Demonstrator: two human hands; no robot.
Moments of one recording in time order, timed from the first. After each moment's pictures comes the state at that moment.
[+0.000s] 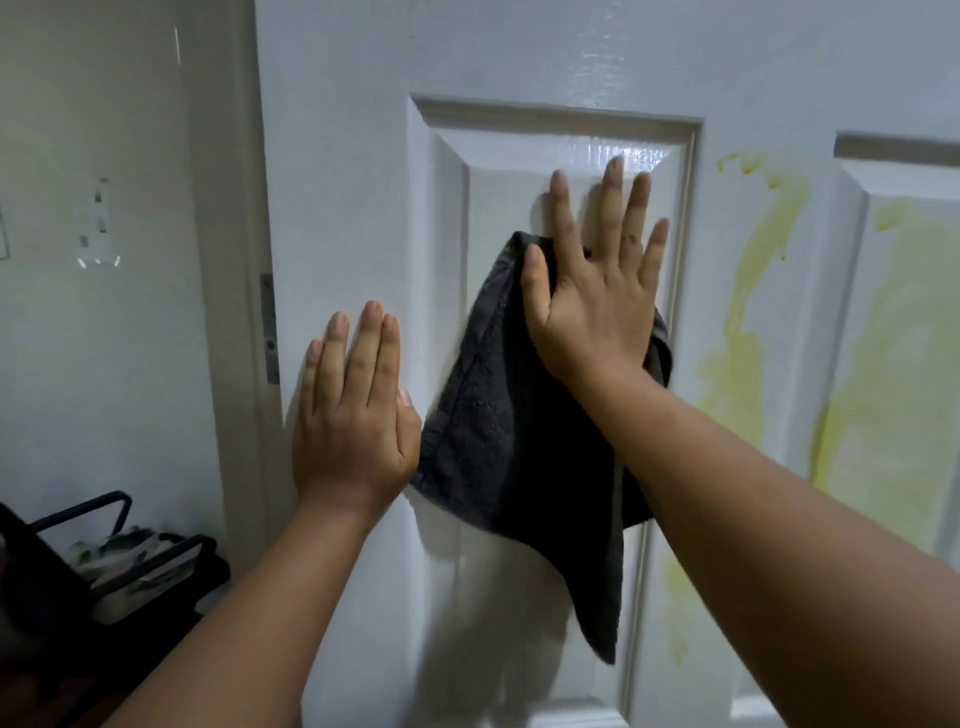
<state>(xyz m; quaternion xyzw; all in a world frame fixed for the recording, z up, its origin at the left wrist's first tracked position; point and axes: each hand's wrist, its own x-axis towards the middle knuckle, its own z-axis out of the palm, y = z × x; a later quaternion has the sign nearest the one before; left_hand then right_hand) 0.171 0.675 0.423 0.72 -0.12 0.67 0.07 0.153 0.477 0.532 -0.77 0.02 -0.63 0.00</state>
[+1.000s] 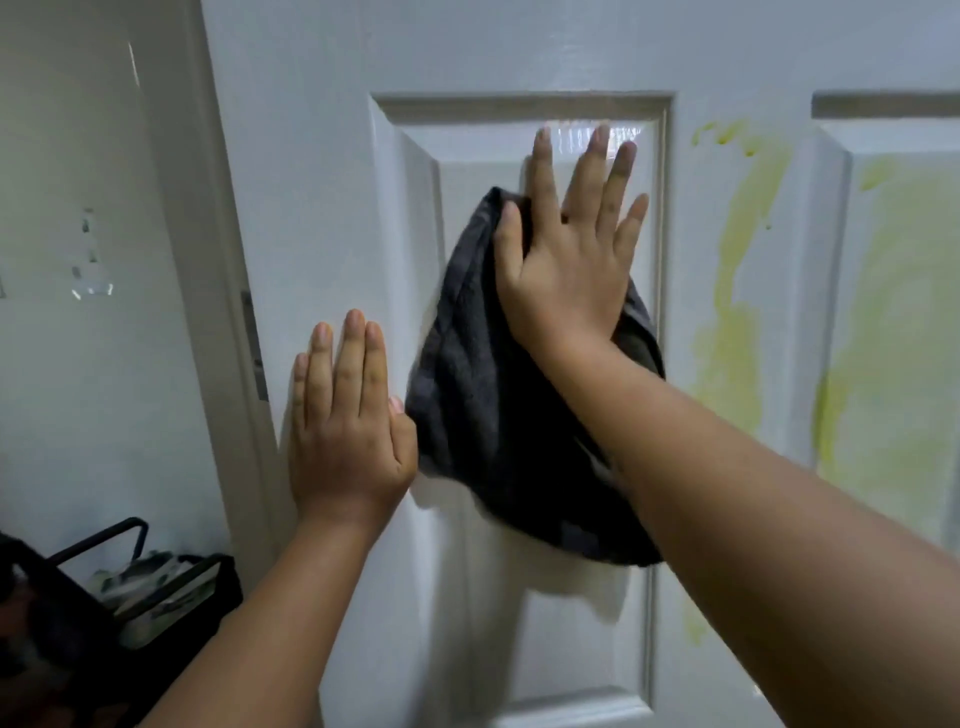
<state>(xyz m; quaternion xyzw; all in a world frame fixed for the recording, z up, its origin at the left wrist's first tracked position) 0.169 0.675 0.422 0.74 -0.11 0.66 0.07 0.153 0.495 0.550 -0.76 0.05 -0.64 0.08</state>
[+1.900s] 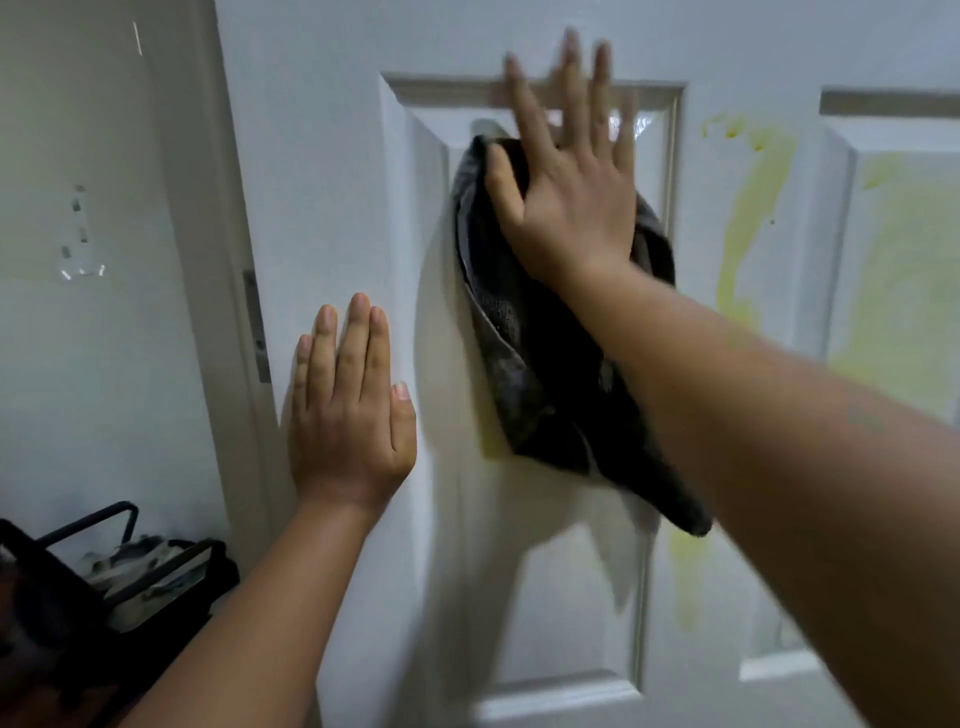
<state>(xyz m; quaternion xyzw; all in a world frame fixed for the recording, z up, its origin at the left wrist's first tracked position) 0.168 0.678 0.423 0.75 -0.13 0.65 0.08 0.153 0.481 0.593 -0.76 0.00 -0.65 -0.02</state>
